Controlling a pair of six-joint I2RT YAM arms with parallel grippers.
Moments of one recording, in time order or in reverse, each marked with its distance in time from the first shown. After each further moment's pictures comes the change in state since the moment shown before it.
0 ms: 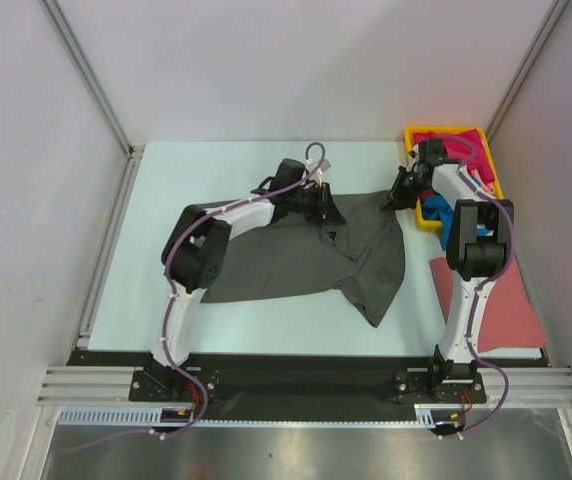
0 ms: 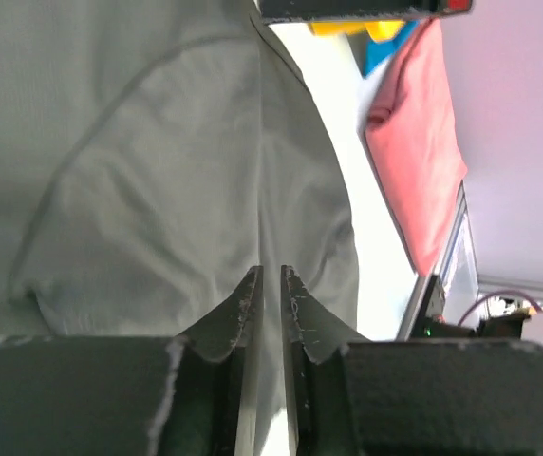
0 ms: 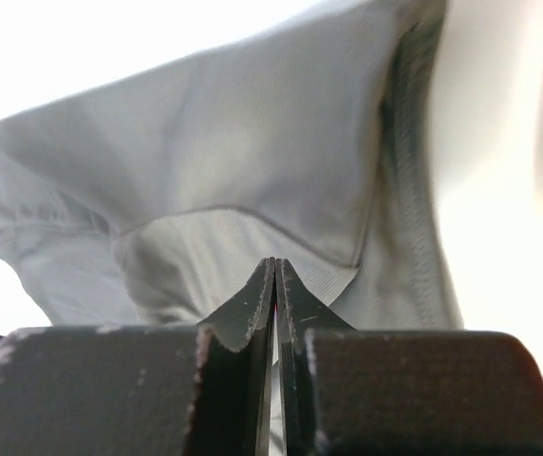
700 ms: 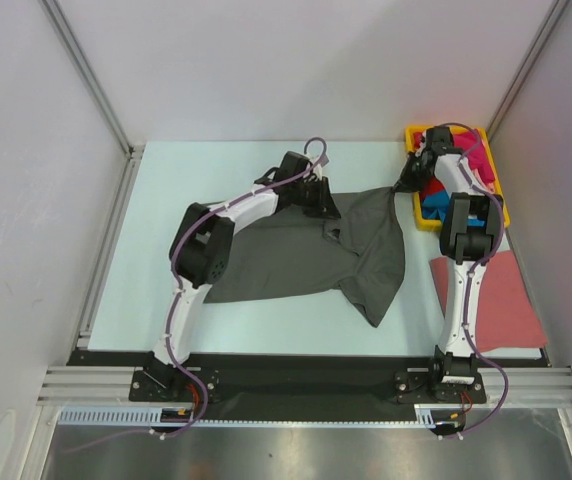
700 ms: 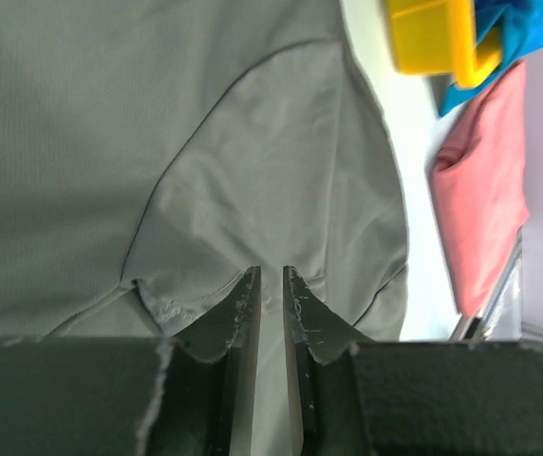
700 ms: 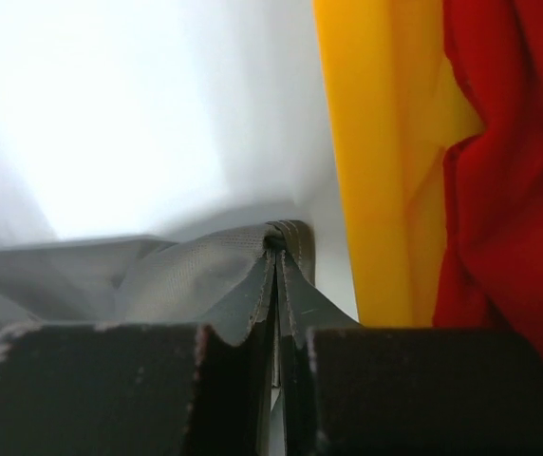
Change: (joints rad) left arm 0.003 0.106 0.210 -0.205 -0.138 0.034; right arm -0.058 0.294 0.394 -0.008 0.092 -0.035
